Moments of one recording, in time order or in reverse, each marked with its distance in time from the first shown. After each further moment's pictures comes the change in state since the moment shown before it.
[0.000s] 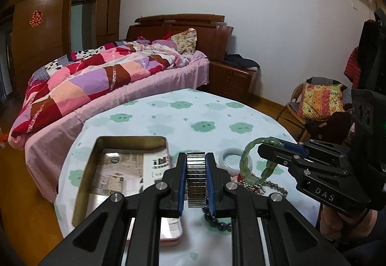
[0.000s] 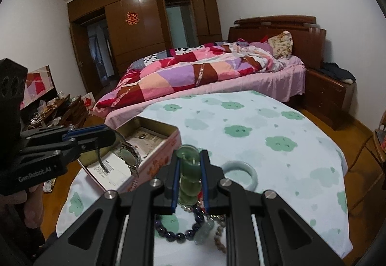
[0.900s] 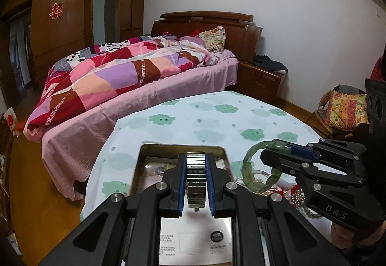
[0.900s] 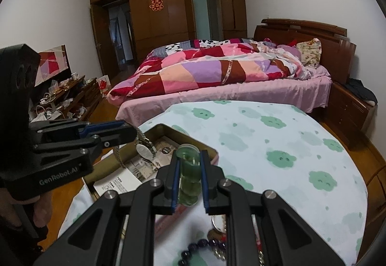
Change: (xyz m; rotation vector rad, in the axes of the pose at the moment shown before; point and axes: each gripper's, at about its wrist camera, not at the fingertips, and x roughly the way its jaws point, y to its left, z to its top) left arm 0.027 0.075 0.017 -0.061 0.019 0.128; right arm 0.072 0.052 0.036 -0.111 0.060 0.085
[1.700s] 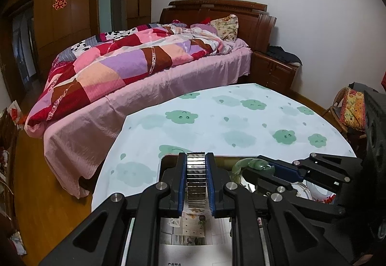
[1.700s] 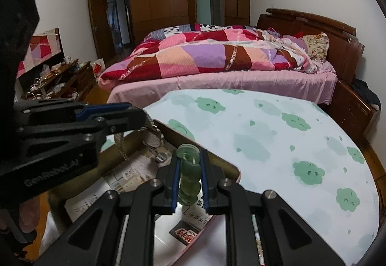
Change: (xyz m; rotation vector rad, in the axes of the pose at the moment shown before) left arm 0.057 0.038 0.017 -0.019 0.080 0.045; right arm 0.078 0.012 0.009 -0.030 0.100 -0.036
